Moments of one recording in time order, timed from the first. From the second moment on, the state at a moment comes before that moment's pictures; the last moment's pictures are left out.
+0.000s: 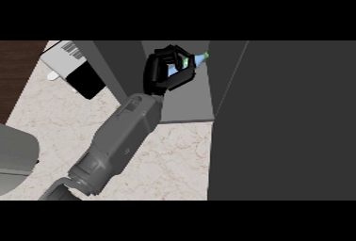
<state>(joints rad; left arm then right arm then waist) -1.00 0.00 -0.30 -0.50 0.65 0.32 -0.64 1.08 -0.46 0.41 -2.50 -0.05 0.17 -0.56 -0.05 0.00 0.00</state>
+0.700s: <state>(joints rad) -0.48 0.05 -0.61 -1.06 0.75 0.23 -0.58 1.12 -0.45 0.47 -2.50 -0.02 0.08 -0.58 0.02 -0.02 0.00</state>
